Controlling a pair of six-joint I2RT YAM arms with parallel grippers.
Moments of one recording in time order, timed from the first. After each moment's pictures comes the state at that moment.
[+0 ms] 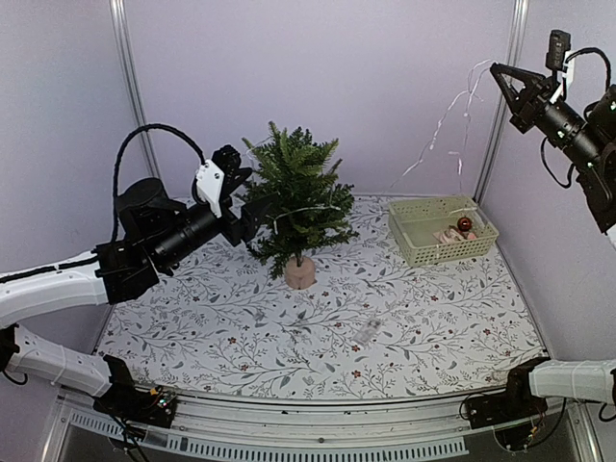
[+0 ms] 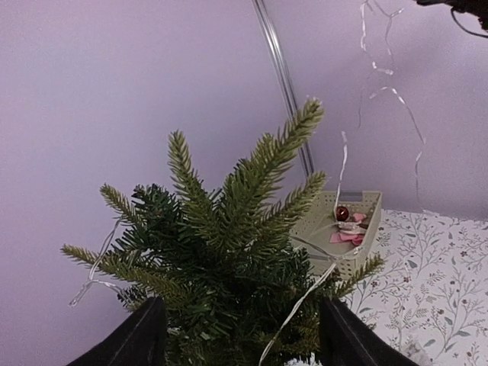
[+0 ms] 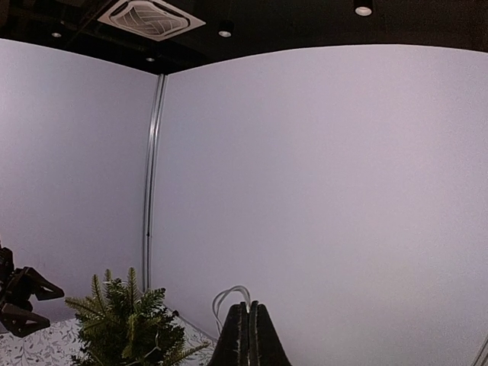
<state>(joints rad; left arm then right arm) -0.91 1.13 0.86 0.39 -0.17 0.29 0.24 1.01 1.39 0.01 -0.41 0.04</state>
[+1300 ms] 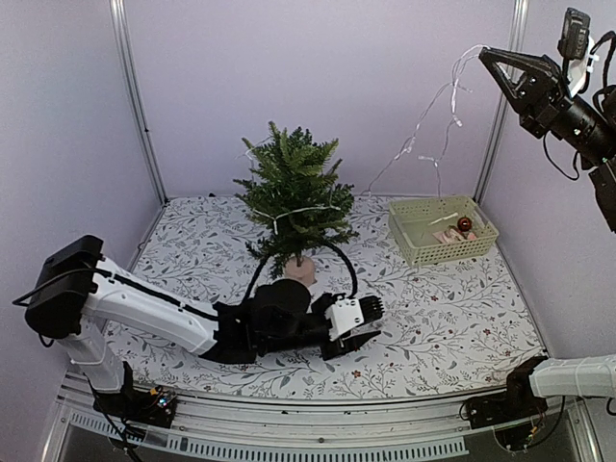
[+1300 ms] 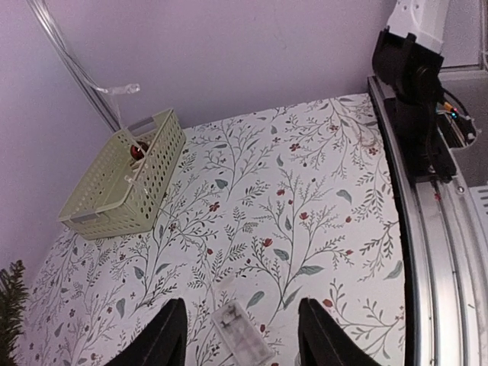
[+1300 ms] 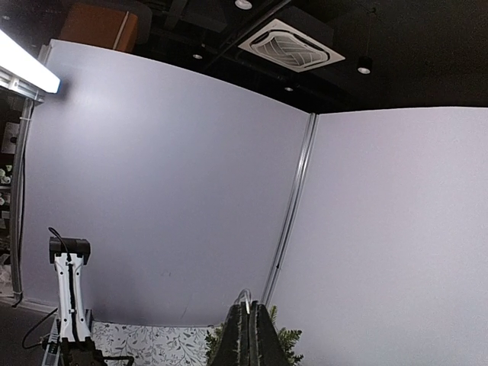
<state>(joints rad) -1.31 1.69 0.90 0.54 -0.12 0.37 0.40 1.04 1.50 0.06 -0.74 0.12</state>
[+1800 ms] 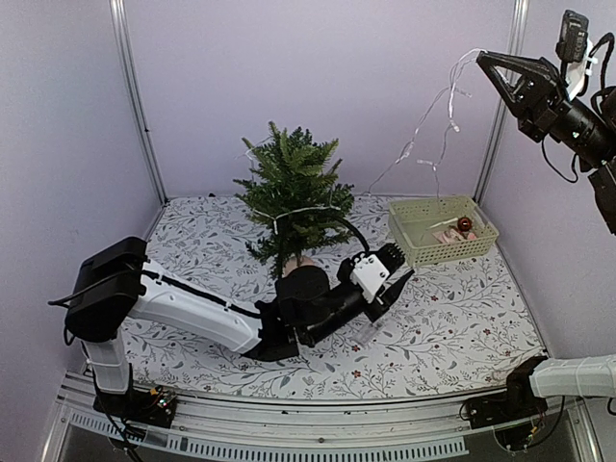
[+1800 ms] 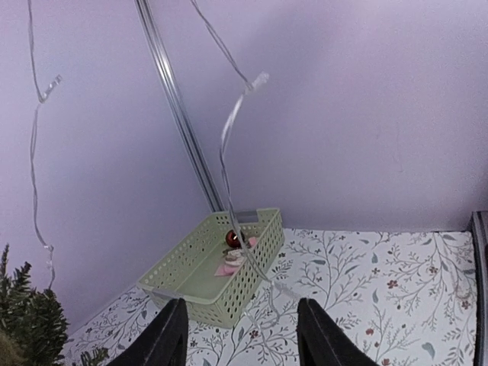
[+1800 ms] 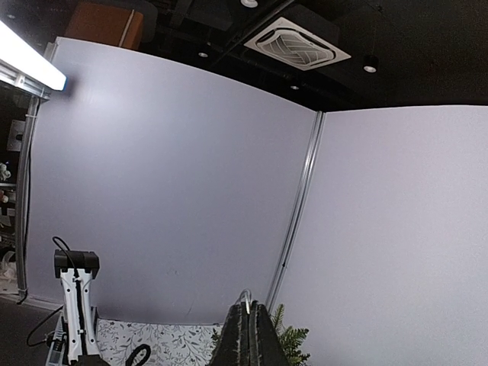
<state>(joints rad) -1.33 1.94 1.14 0.94 -0.39 0.36 0.43 1.03 1.49 0.05 -0.74 0.11</state>
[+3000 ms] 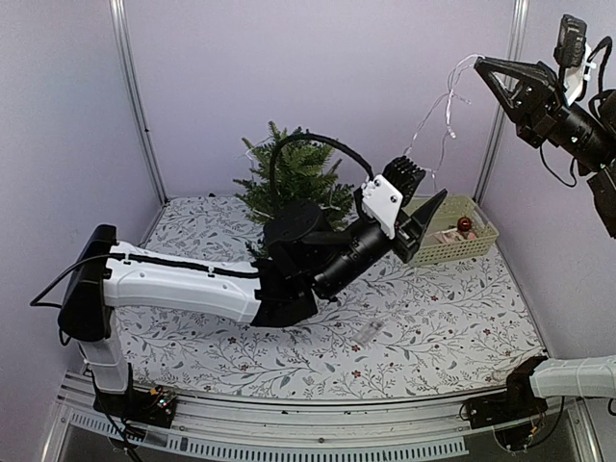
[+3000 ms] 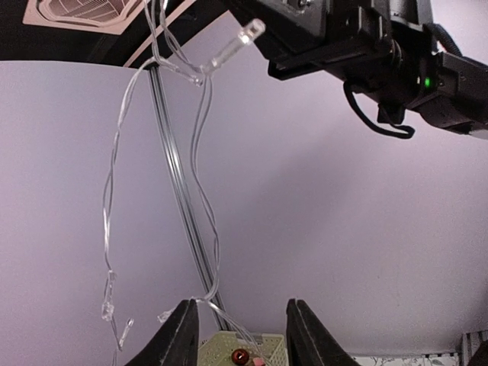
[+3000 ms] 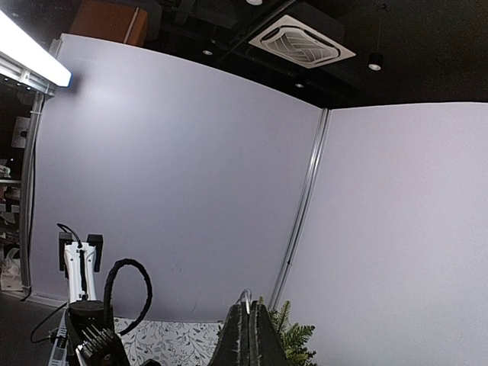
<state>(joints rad) -1.33 1.91 1.49 0.88 -0.29 0.41 0.45 1.02 1.47 0.05 -0.74 0.10</state>
